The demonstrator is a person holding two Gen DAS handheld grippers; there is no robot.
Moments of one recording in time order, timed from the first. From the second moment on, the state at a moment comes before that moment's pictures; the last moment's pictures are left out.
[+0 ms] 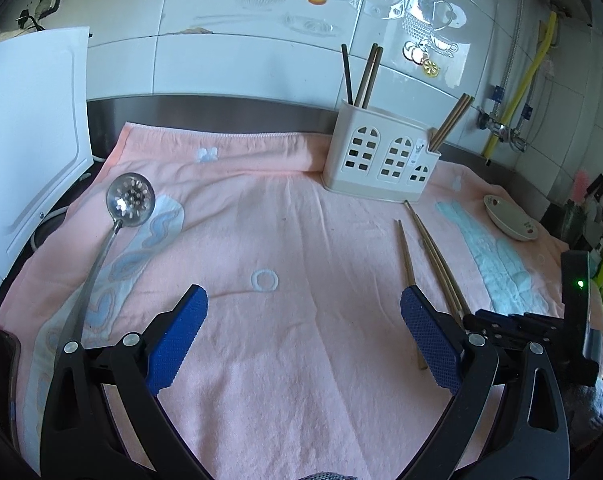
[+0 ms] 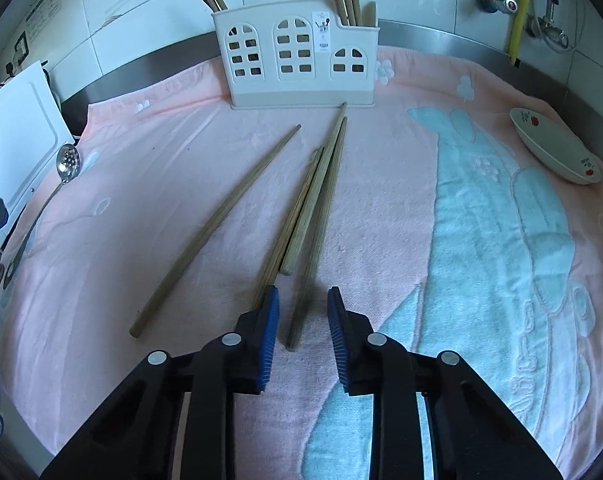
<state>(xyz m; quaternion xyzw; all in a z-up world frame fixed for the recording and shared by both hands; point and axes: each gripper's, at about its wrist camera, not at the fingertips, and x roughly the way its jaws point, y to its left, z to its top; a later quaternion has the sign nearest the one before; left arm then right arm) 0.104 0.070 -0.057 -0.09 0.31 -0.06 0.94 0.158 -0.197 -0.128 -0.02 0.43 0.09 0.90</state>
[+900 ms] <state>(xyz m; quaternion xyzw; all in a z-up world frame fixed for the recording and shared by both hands) 0.141 -0.039 -0.105 -0.06 0.42 -0.17 0.89 0.136 -0.246 -0.063 -0.01 0.33 0.05 0.94</state>
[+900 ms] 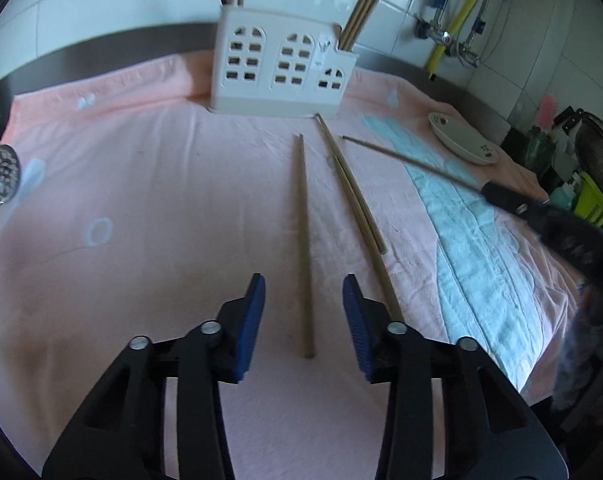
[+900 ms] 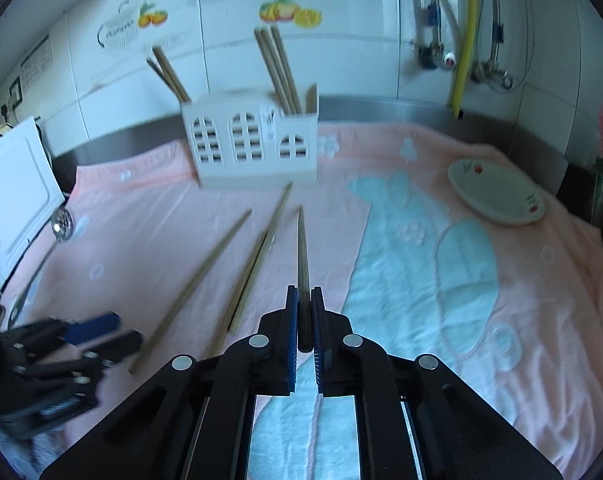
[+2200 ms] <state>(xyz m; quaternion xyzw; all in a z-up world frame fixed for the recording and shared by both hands) 0.196 -0.047 0.030 0.01 0.32 -0.18 0.93 0.190 -0.259 0.049 -0.05 0.33 0.11 0.94</state>
